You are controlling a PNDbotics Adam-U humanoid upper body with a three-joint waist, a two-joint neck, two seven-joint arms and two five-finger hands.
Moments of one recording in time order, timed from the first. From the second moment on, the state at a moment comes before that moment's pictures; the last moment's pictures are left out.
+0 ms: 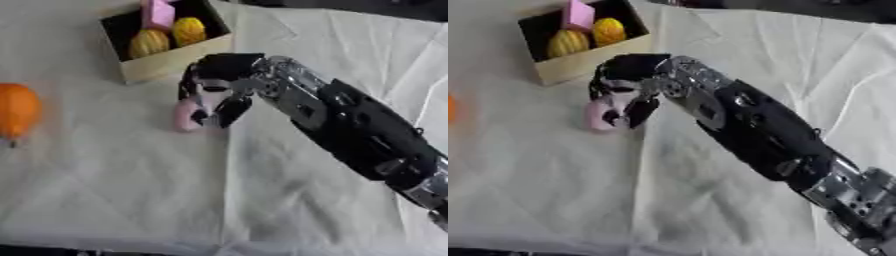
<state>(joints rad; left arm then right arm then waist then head) -0.27 0.34 0.05 -1.98 0.19 -0.12 0.15 -0.96 -0.37 0.63 -1.34 0.65 -0.23 0.42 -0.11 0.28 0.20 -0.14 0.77</state>
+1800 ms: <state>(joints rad) -0.29 0.33 0.05 -1.98 0.20 -0.12 0.14 -1.25 -0.05 0.19 -0.80 1.16 -0.09 0.06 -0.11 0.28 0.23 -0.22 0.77</state>
